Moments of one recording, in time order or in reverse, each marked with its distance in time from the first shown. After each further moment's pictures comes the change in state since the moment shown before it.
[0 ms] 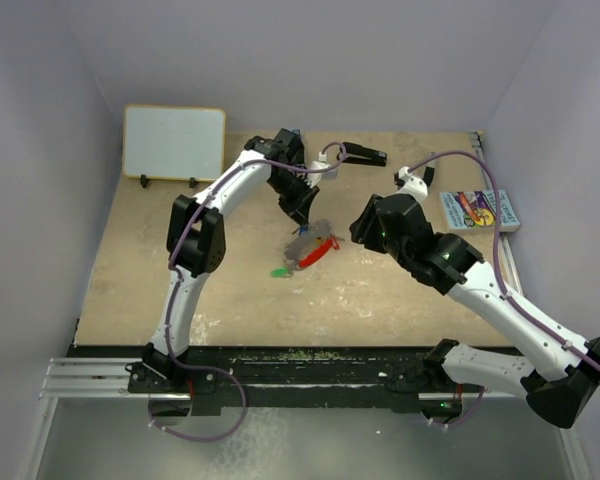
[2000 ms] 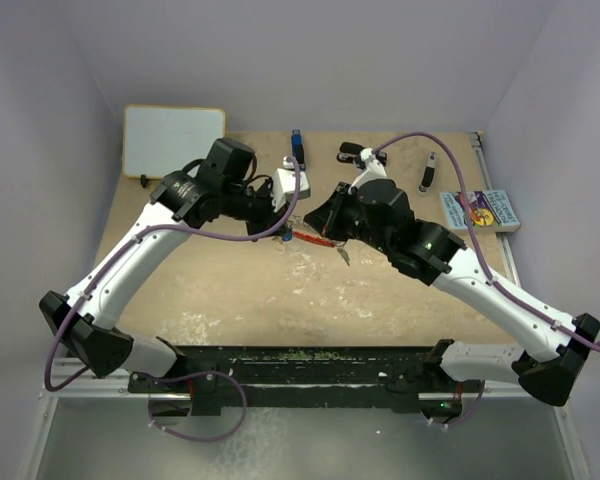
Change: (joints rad) left arm -0.111 -0.925 -0.595 0.206 -0.092 -0.002; right arm 0.114 0.124 0.152 0.200 -0.248 0.016
